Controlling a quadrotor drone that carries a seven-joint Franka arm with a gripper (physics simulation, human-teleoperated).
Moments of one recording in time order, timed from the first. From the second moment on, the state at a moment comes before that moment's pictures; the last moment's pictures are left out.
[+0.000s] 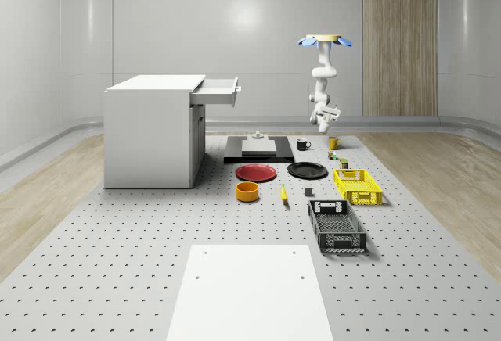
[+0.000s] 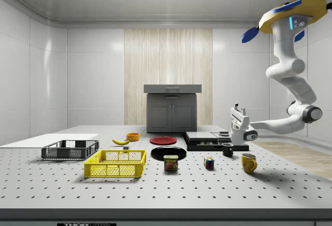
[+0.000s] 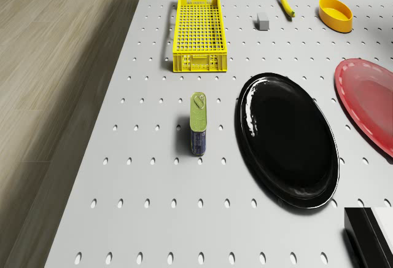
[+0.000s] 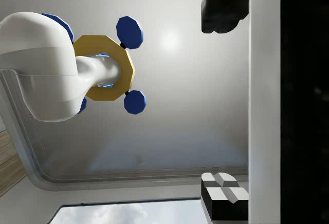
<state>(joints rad) -0.06 -0.73 0.18 -2.08 -0.24 1.40 0.81</state>
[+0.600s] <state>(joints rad) -0.35 -0.84 0.82 -2.56 -1.28 1.42 1.07</state>
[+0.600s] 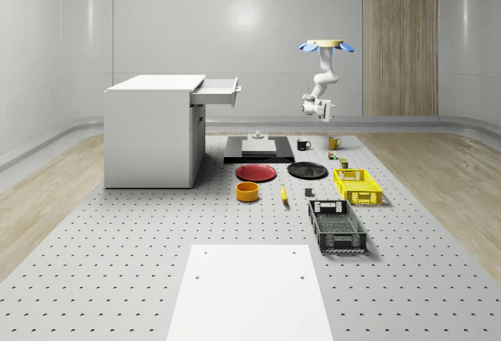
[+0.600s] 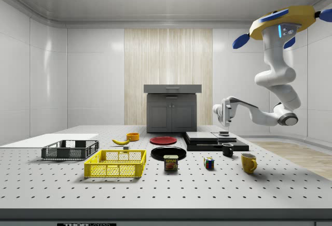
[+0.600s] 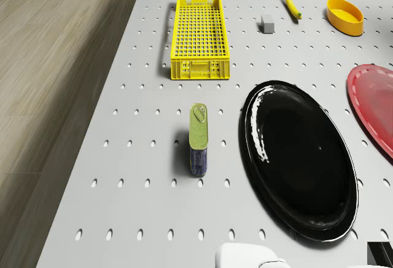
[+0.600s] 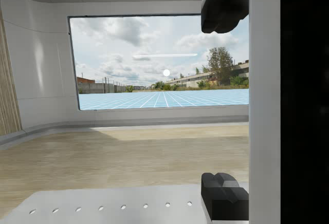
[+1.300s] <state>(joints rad) -0.93 -1.00 1.21 -2.89 -1.97 1.18 1.50</state>
